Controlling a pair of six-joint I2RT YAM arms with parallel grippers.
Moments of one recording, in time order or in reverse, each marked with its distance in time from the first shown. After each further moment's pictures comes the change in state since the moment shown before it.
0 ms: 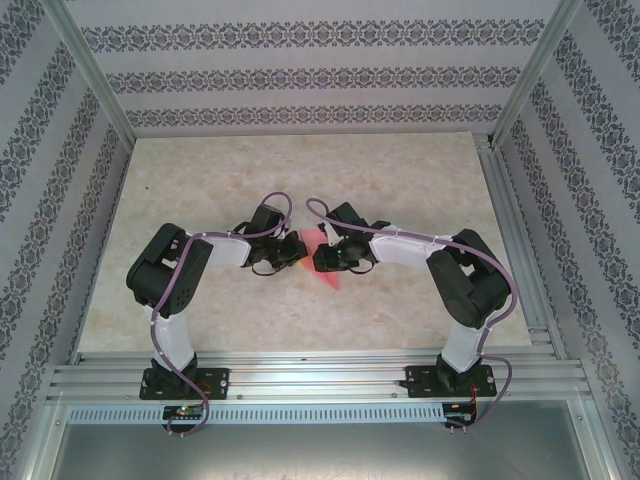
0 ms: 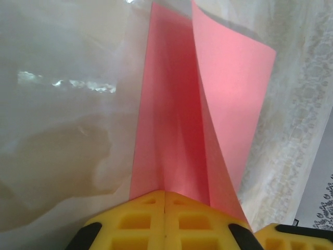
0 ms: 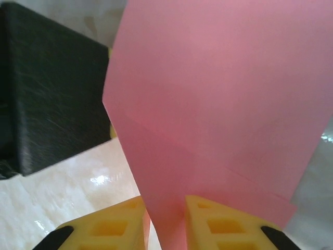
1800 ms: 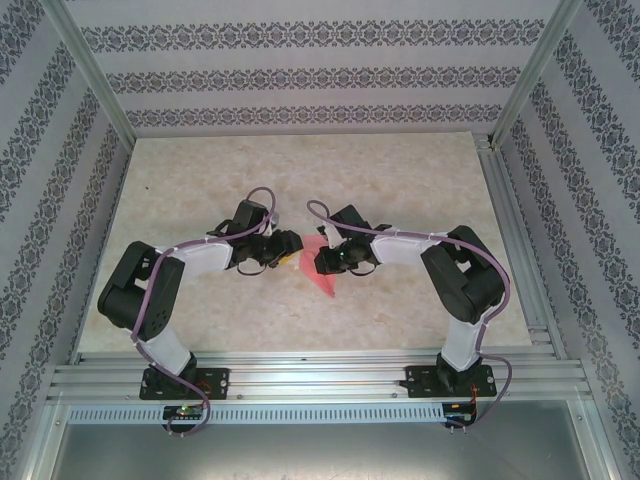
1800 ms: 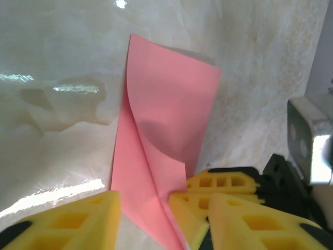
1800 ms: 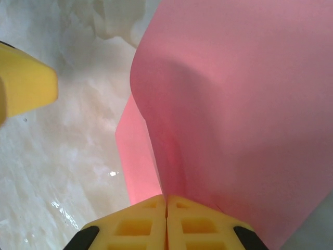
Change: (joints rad) left arm 0.055 -0.205 -0.058 -0.115 0.045 0.024; right arm -0.026 0.033 -0.064 0.112 -0.113 -0.044
